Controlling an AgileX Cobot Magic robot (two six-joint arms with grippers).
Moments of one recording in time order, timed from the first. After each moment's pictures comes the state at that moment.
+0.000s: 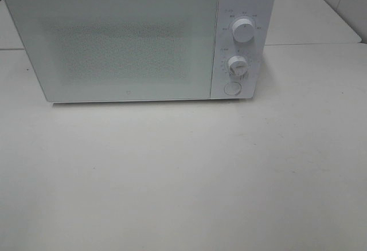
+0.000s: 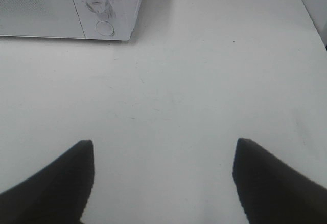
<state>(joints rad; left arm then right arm) 0.04 0.00 -0.50 -0.05 1.04 0.10 0.06 0.00 -0.51 0.03 1.05 -0.01</state>
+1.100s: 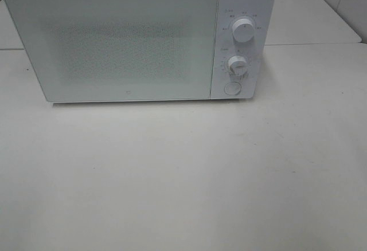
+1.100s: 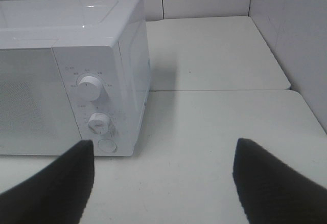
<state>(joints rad) 0.04 0.00 -0.50 -0.05 1.04 0.10 0.06 0.35 -0.47 0.07 0.39 -0.01</state>
